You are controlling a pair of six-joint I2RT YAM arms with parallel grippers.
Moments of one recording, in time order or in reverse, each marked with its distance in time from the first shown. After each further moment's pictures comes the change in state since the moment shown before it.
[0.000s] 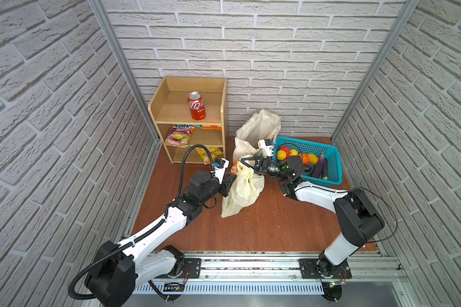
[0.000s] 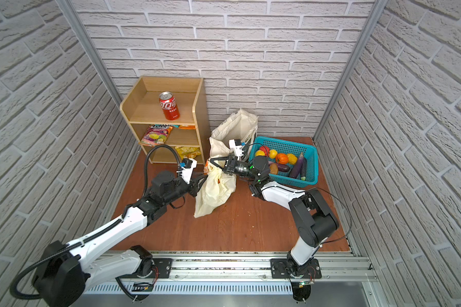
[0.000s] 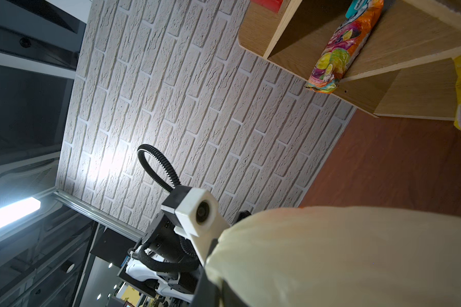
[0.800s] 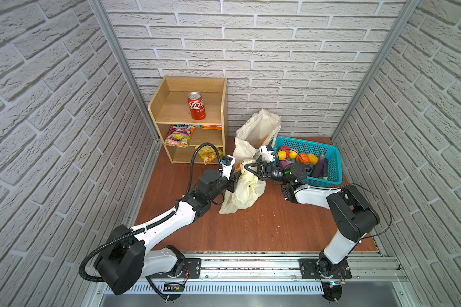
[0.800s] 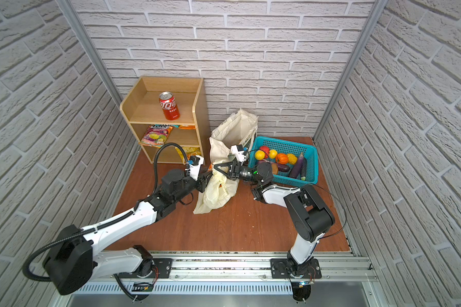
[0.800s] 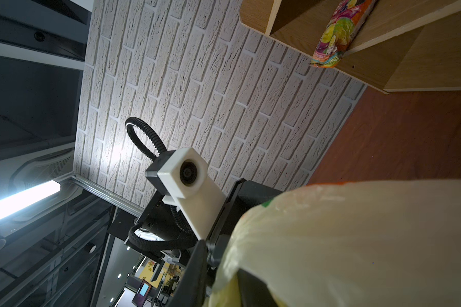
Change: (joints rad) left arm -0.053 0.095 0.059 0.105 -0.174 0.035; right arm -0.035 0.049 -0.092 0.199 -0.094 0.097
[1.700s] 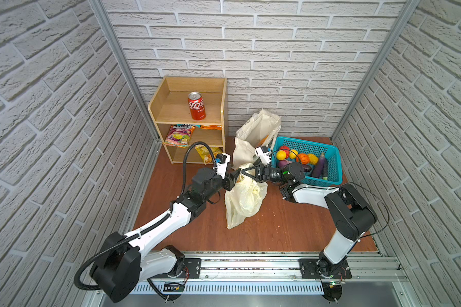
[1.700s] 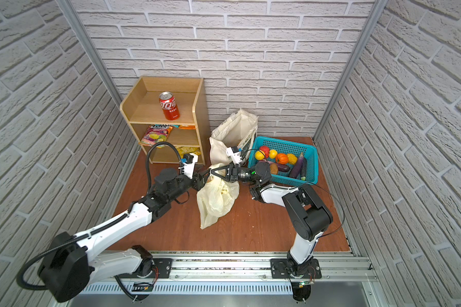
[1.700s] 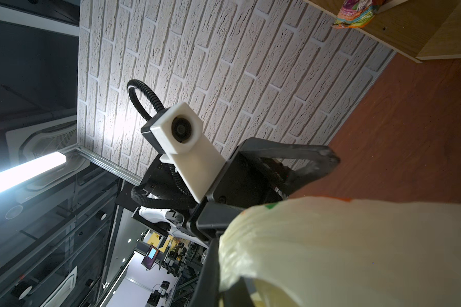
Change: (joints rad) left arm 0.074 -0.104 -0.035 -0.004 0.091 -0.033; right arm 0.006 0.017 0.031 0.012 -0.110 0.002
